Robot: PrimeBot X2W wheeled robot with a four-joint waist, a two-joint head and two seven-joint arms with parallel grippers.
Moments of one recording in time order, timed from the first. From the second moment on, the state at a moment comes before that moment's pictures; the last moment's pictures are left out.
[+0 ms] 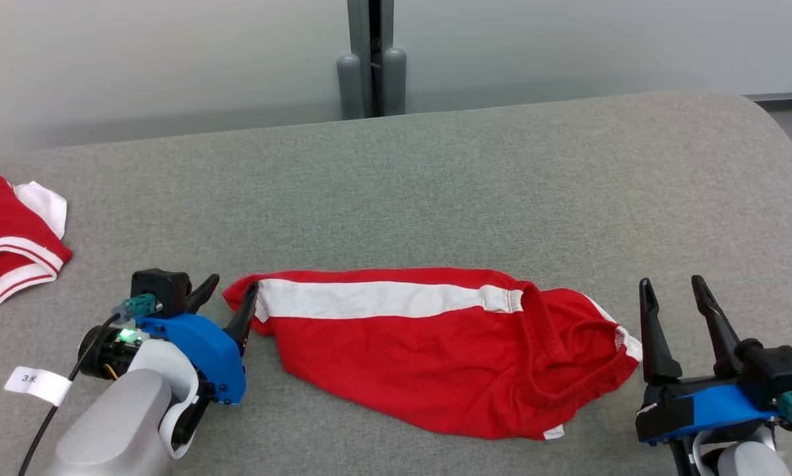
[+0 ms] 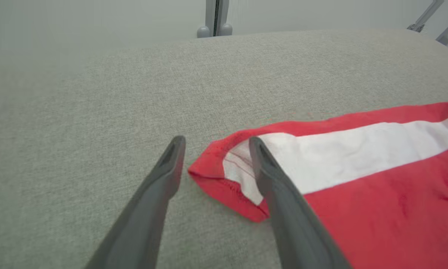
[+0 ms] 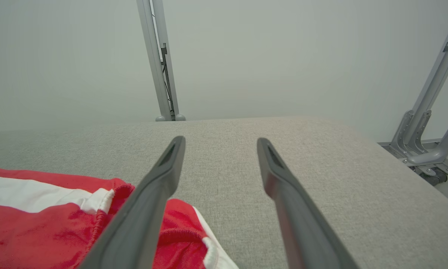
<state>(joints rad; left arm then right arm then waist) -0.56 0.39 -0.77 0.74 -0.82 -0.09 -0.08 -0.11 -0.05 -0.09 0.21 0.09 0.13 -0.26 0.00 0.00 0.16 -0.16</state>
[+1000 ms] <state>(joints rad) -0.03 0.24 -0.38 0.34 -0.60 0.05 -0.26 -0.02 -0.05 -0.05 0.23 0.10 0.13 -0.26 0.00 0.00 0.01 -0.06</state>
